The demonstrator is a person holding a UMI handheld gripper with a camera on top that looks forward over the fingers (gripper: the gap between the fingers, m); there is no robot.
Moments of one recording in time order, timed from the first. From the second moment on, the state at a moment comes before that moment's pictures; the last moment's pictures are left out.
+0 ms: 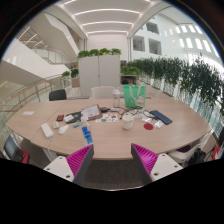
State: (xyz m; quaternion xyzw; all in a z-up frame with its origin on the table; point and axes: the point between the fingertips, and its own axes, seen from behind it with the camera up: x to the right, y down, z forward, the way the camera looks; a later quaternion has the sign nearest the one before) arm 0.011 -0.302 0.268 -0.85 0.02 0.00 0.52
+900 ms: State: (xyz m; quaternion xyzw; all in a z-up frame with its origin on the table) arm -0.134 0.036 0.050 -0.80 0.00 0.02 0.60
